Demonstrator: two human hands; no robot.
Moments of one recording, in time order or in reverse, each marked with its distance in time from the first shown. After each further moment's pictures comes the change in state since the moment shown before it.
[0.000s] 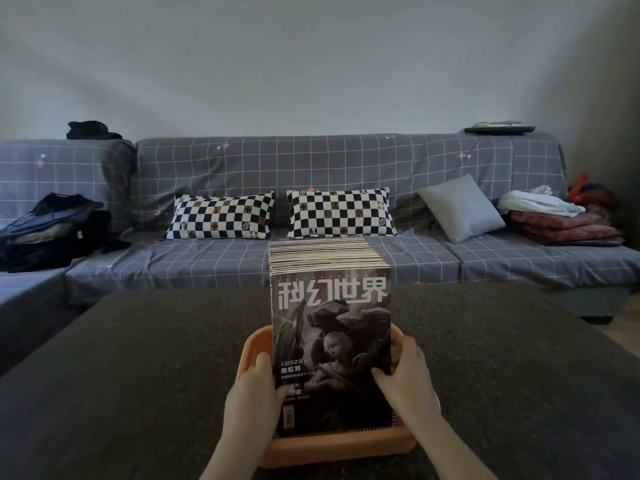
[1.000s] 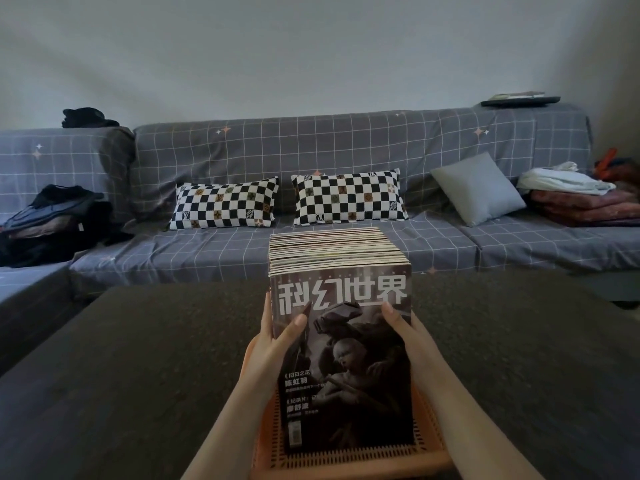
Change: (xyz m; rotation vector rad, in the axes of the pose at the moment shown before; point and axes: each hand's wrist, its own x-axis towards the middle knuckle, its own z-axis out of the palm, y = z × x) left_hand 0.082 0.002 0.015 -1.122 -0.190 0.012; right_hand 0.063 -0.013 0.013 0.819 -0.352 0.052
